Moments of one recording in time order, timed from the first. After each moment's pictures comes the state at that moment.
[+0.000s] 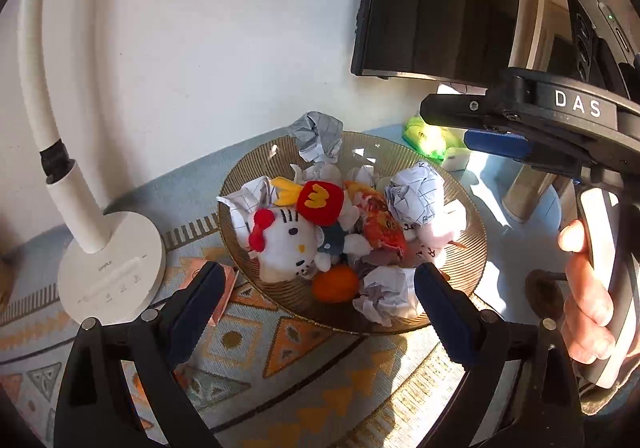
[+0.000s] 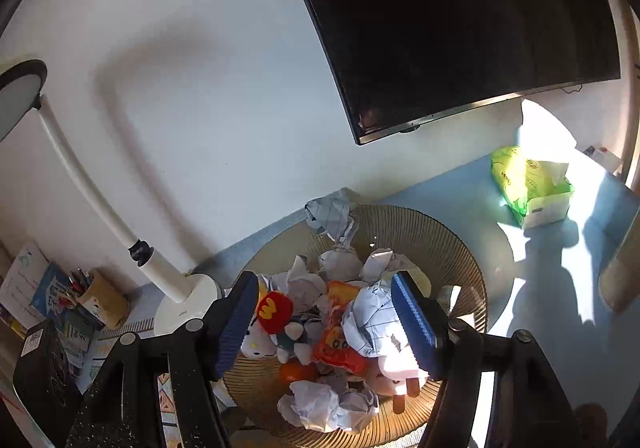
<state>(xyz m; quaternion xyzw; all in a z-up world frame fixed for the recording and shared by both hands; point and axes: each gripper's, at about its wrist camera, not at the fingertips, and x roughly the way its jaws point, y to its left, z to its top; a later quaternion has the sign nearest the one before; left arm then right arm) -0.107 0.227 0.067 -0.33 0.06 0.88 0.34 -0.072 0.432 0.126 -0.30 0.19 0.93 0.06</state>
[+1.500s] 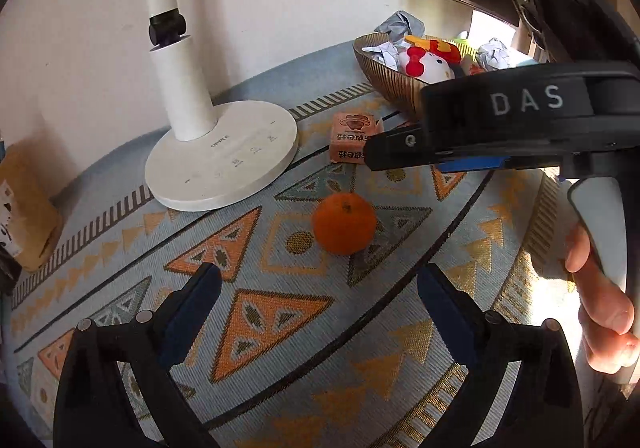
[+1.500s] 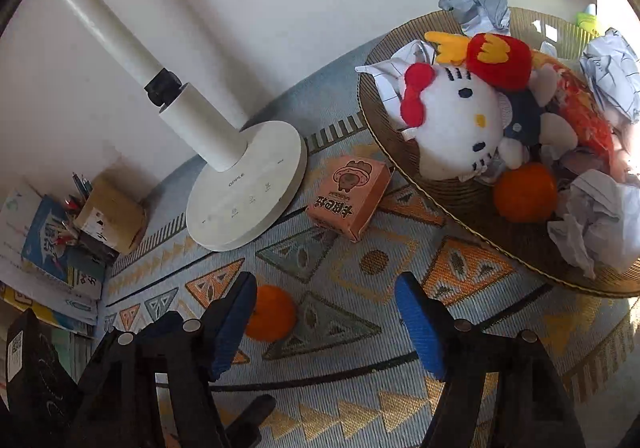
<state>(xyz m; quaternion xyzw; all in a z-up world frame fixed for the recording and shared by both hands) -0.127 0.100 -0.022 -0.38 0.16 0.86 0.31 -0.142 0.270 -0.003 -0.45 0.25 0.86 0.03</state>
